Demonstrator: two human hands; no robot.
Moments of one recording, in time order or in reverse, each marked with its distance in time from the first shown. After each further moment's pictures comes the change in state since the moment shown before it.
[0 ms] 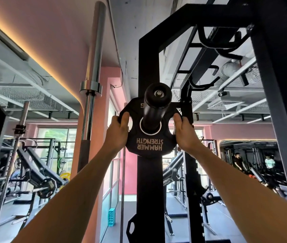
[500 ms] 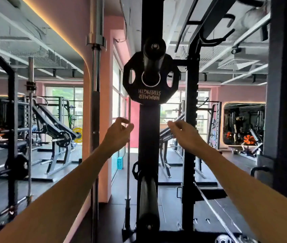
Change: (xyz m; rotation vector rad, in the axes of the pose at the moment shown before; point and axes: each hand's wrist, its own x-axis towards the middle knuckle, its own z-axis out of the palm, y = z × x) left_hand -0.167 -0.012 -0.034 0.189 -0.245 -0.303; right_hand -0.150 0.035 -0.026 -0.110 -0.326 0.116
